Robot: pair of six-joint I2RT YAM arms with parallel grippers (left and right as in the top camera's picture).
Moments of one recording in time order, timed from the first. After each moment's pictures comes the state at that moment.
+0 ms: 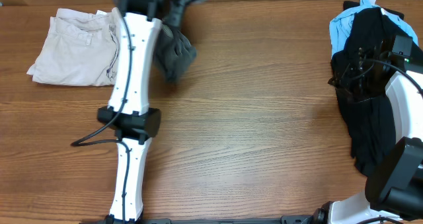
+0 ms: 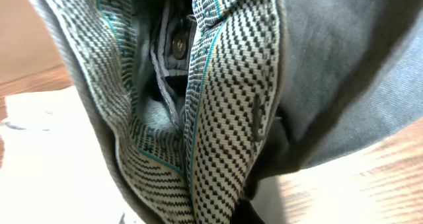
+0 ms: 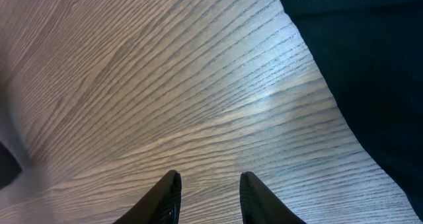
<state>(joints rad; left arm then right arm) -0.22 2.53 3.11 -1.55 -0.19 0.06 -0.32 1.74 1.37 -0.93 -0.38 0.25</state>
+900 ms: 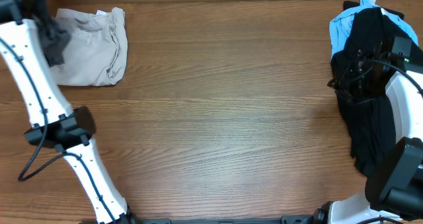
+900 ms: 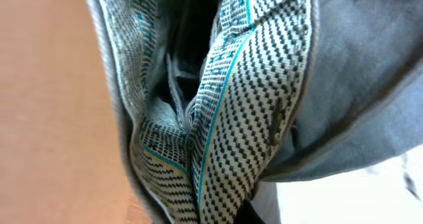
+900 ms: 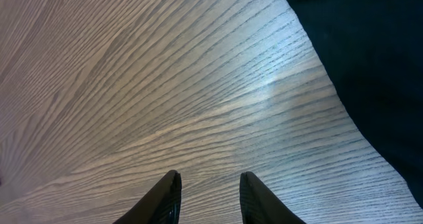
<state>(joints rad) 0.37 2.48 3.11 -1.28 -0.19 0.34 -0.32 1.74 1.37 -0.96 -0.38 0.25</state>
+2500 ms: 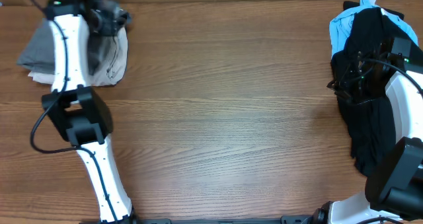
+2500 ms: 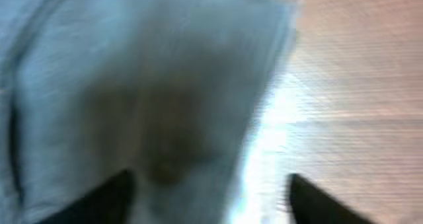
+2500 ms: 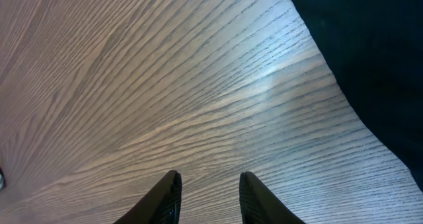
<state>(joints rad) 0.16 2.46 2.42 -1.05 0.09 0.16 -0.32 1.74 1.37 -0.98 -0.38 0.28</state>
